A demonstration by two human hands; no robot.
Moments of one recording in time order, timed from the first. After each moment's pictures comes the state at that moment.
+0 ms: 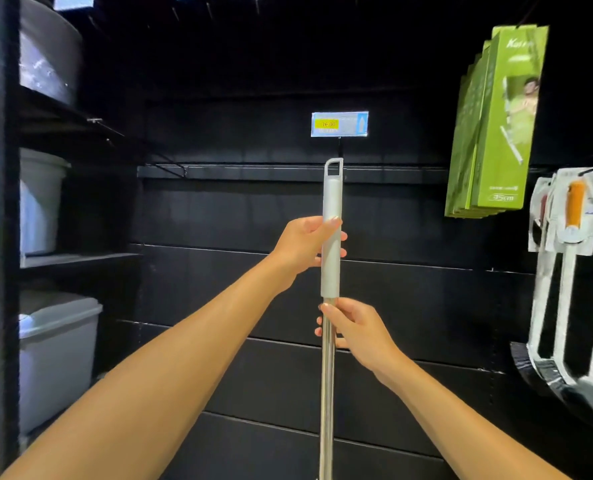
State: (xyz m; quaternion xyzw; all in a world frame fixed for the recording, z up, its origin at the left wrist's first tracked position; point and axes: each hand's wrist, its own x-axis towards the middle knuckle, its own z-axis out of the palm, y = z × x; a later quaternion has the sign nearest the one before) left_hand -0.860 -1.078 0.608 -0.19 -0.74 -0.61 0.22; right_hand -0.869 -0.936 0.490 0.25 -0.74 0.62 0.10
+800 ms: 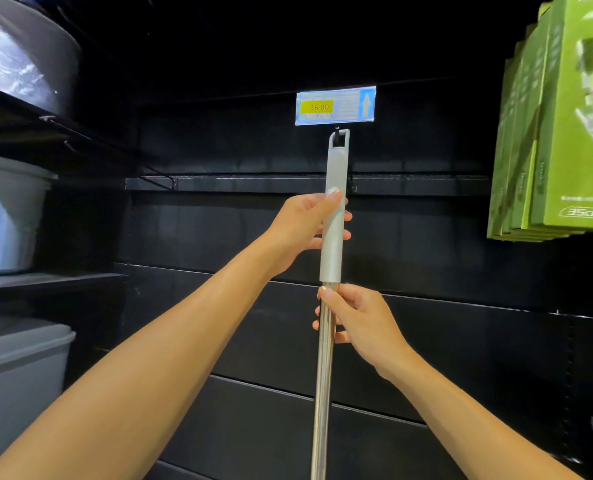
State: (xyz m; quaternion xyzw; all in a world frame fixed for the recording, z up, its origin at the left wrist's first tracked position) left_hand -0.990 -1.076 0.666 -0.23 -0.73 -0.59 0.27; right_hand -1.004 -0.933 0.549 0.32 -0.71 0.61 0.12
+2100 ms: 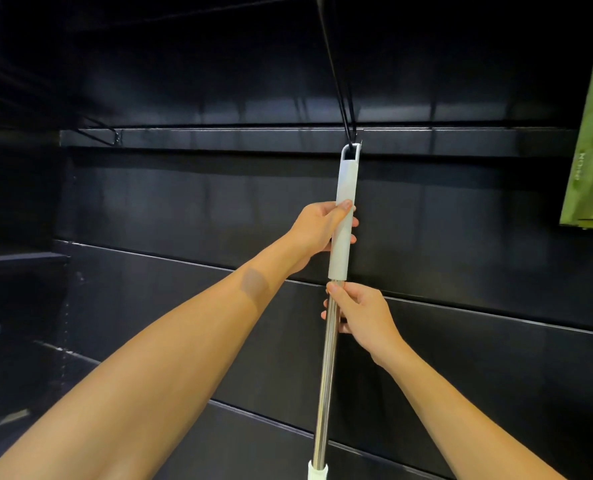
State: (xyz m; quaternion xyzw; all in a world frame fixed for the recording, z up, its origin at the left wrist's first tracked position) left_hand -1.226 -1.061 0.643 -0.16 -0.73 -0.62 0.23; right_hand -1.236 -0.930 0.527 0.26 -0.75 0.60 0.12
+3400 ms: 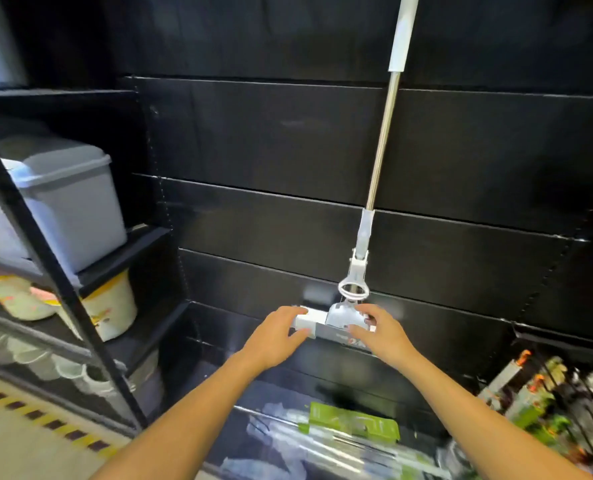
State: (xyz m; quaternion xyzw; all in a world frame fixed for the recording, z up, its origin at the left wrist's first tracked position) left_hand -0.906 -1.173 0.167 -0.02 -0.94 -0.35 0.02; right_hand -0.963 -0.920 0.188 0.11 -0.89 0.43 -0.07
